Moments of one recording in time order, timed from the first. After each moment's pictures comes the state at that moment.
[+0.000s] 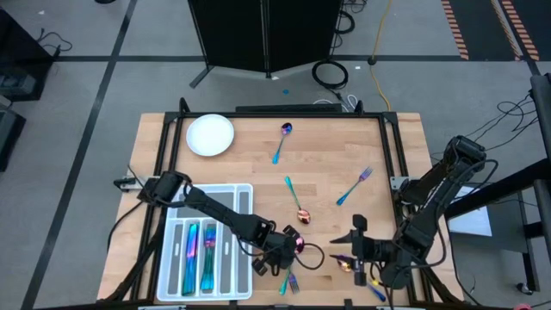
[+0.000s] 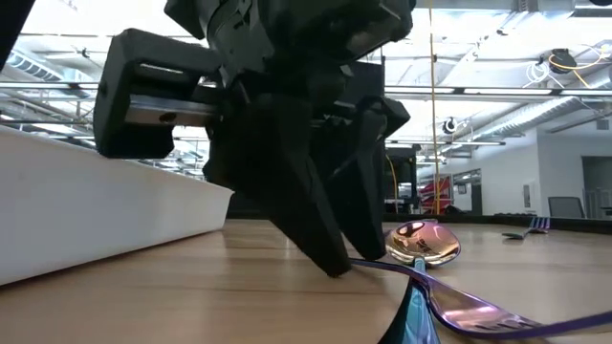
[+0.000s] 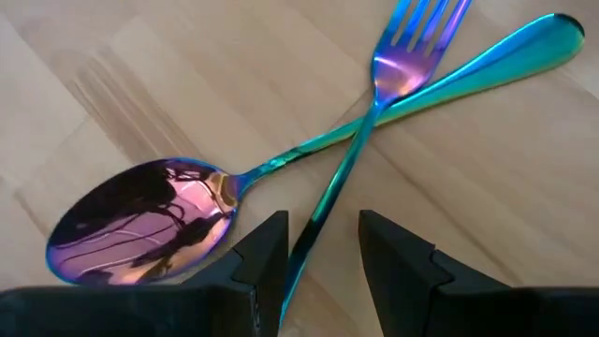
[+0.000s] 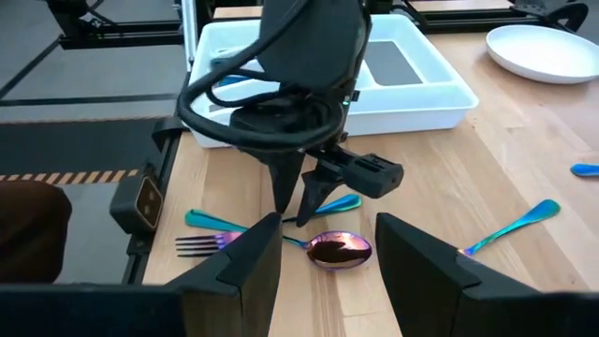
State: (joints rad) left arm -0.39 2.17 1.50 -0.36 0.12 0.43; right arm 0.94 1.38 0.94 -0.33 0.84 0.72
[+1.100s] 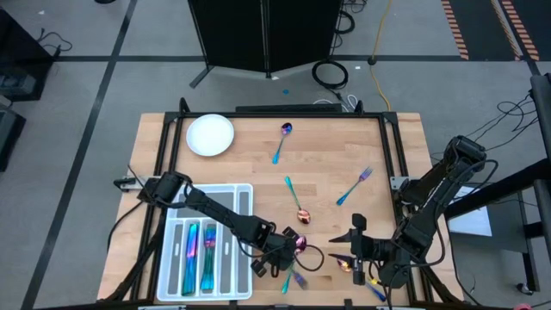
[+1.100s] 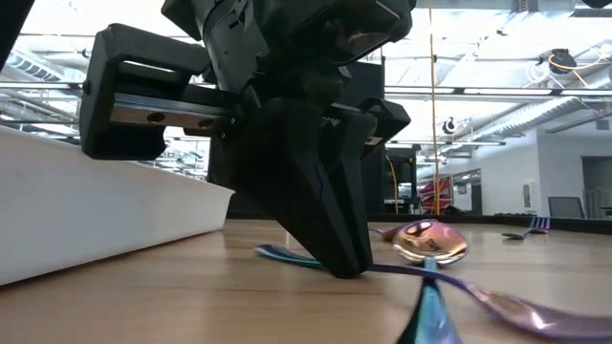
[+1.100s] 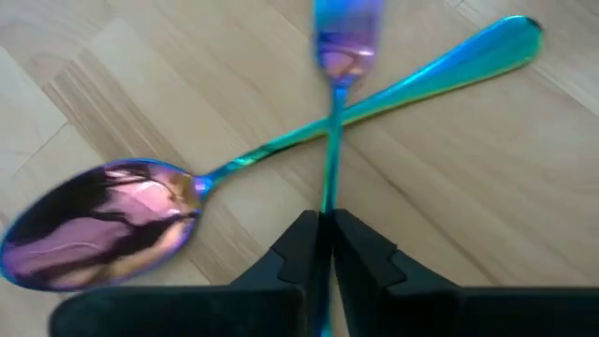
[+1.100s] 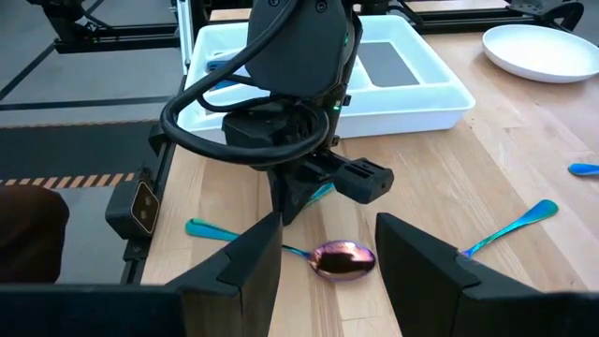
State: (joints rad) left arm -0.39 2.19 1.50 -0.36 0.13 0.43; right arm 0.93 1.38 0.94 -0.33 0.84 0.72
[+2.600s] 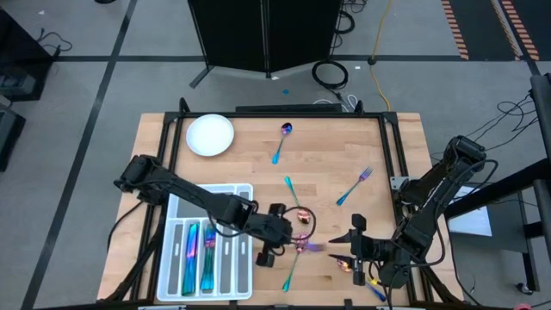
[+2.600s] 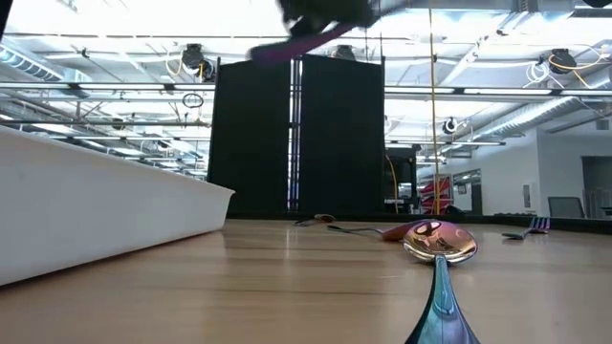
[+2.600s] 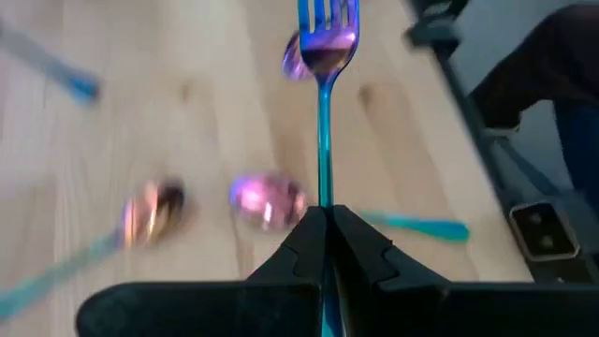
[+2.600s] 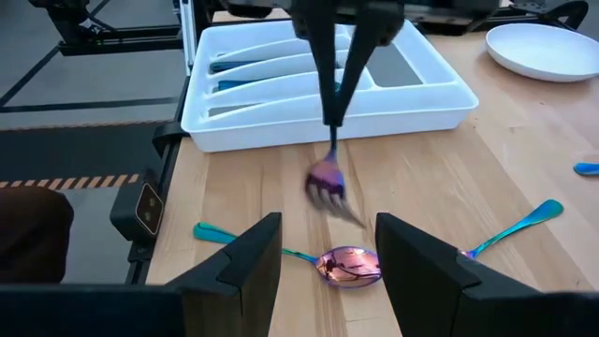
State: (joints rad) left arm -0.37 1.86 1.50 -0.44 -0.02 -0.11; right arm 0.93 1.38 0.94 -0.32 0.83 0.72
